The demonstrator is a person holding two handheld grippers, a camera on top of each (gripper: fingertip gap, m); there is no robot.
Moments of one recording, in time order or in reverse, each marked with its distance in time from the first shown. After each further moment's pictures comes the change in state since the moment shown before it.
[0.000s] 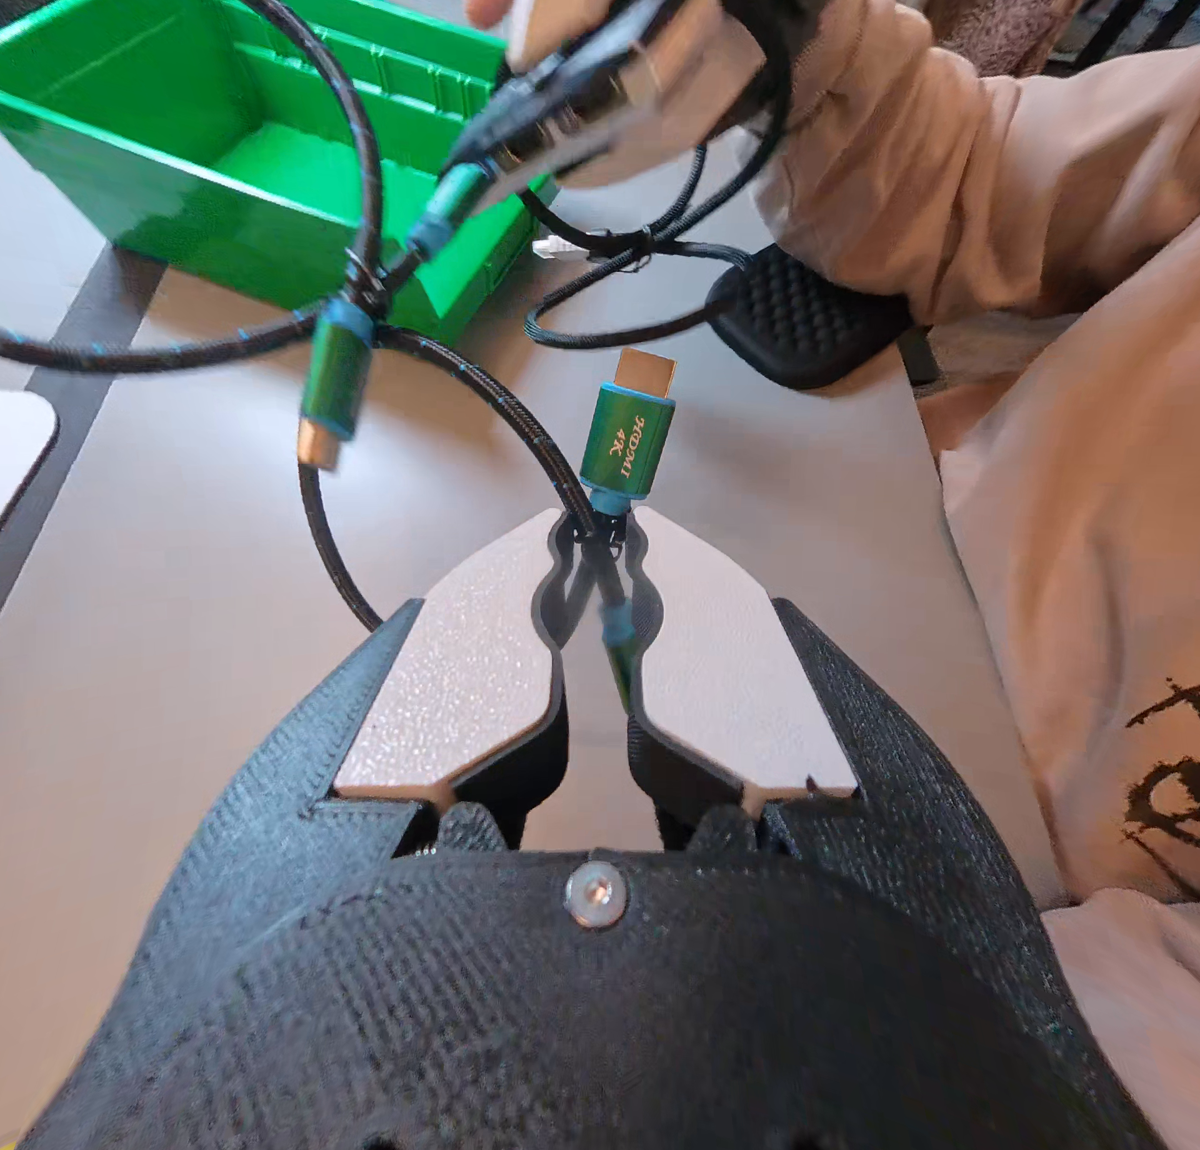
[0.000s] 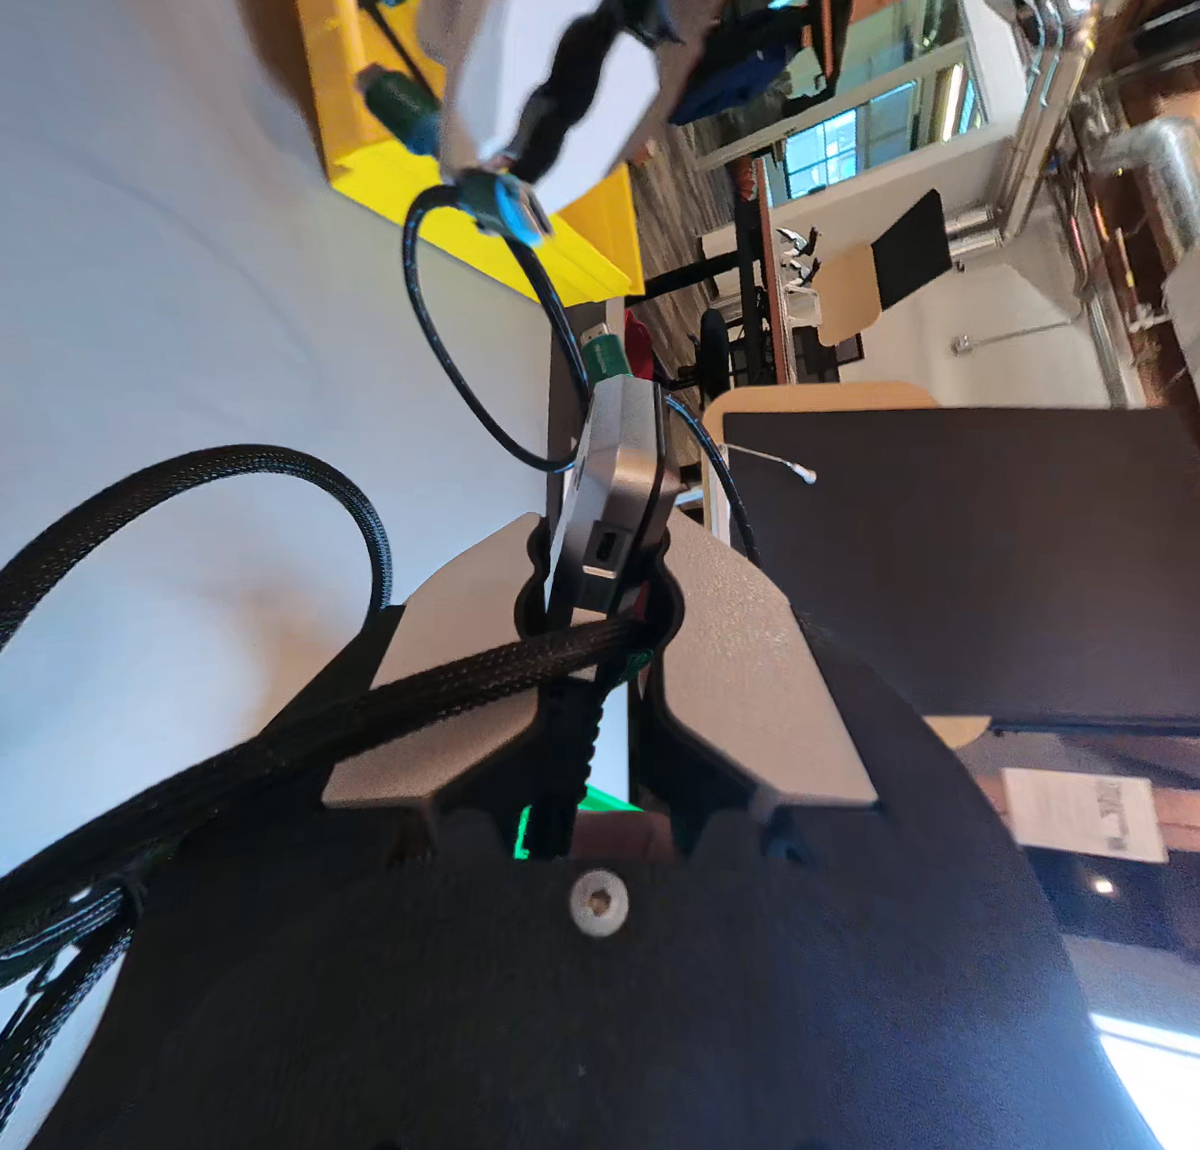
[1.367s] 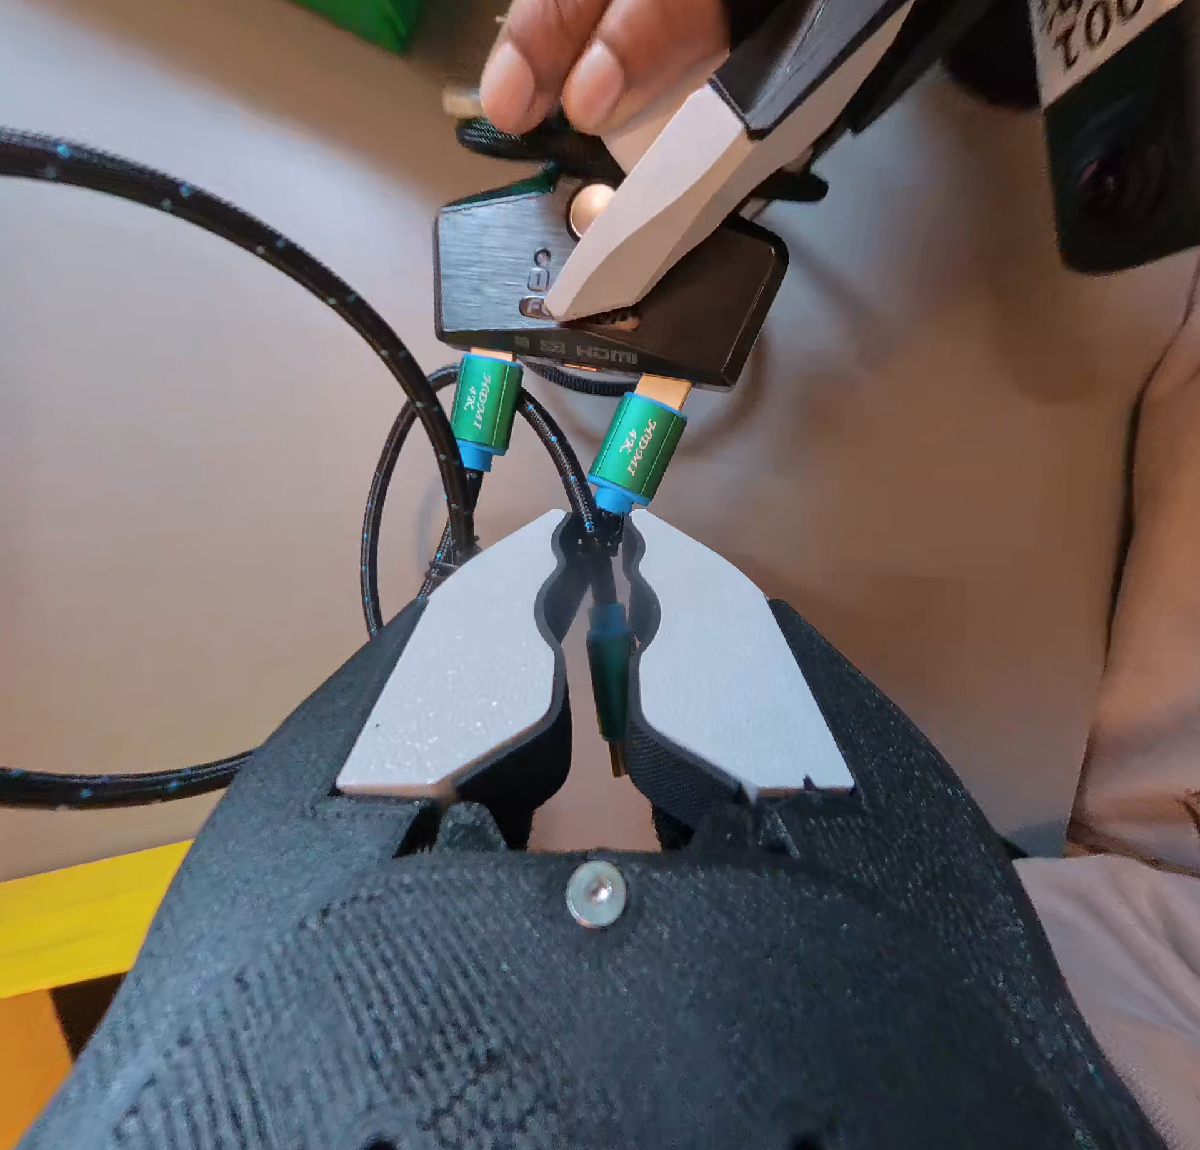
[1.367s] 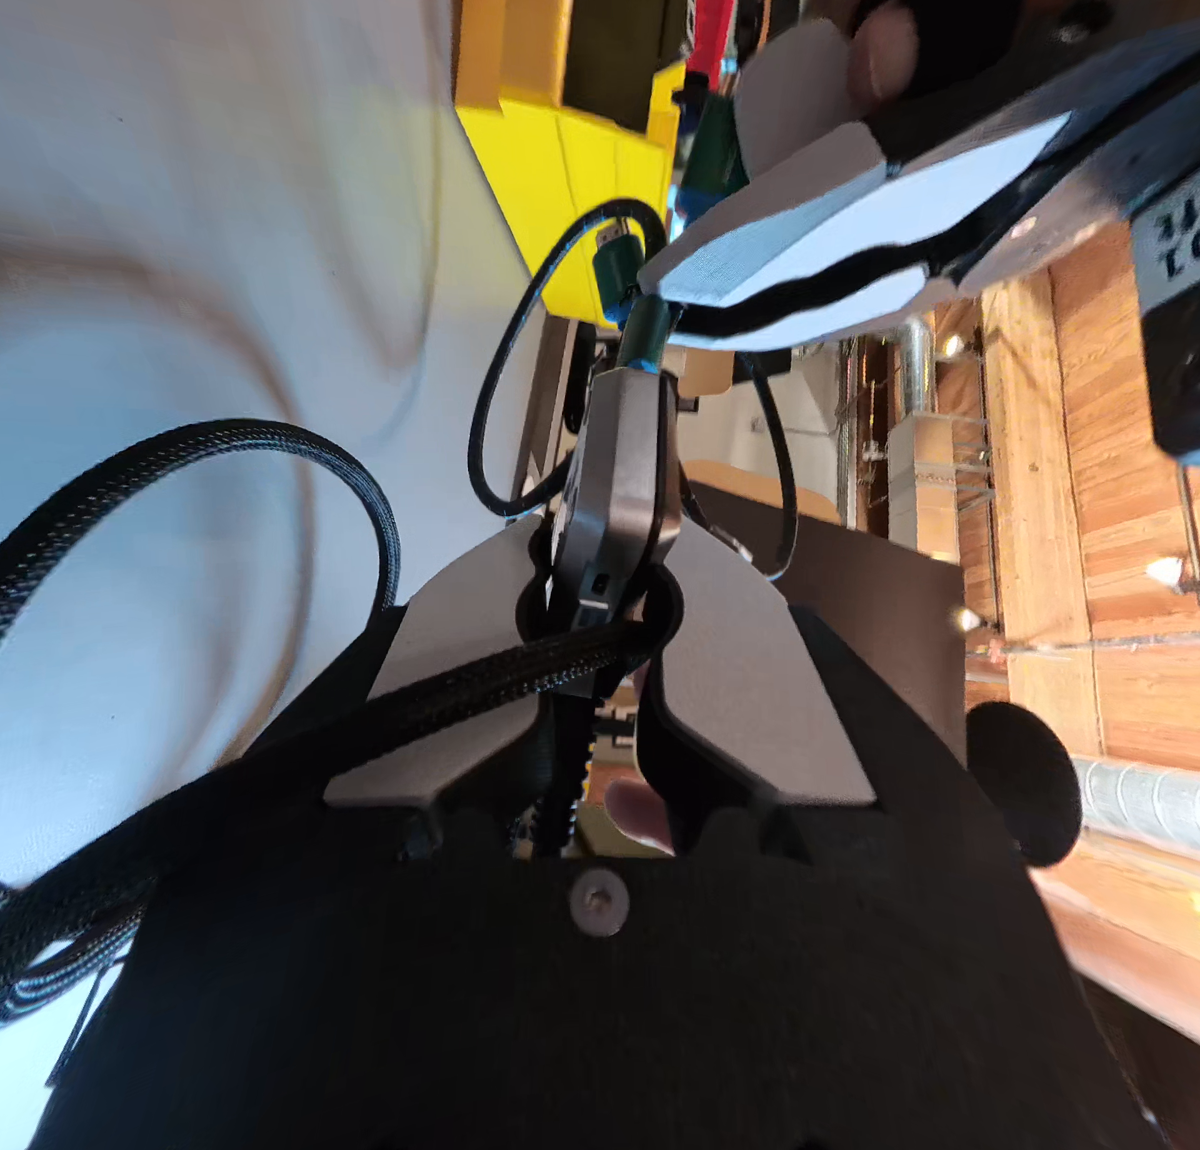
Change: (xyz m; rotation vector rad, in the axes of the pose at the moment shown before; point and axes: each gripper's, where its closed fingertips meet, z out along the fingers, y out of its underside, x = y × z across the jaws) left arm 0.005 0.047 0.036 -0.501 -0.175 0.009; right arm -0.094 -0.008 0.053 -0.034 0.212 -0.412
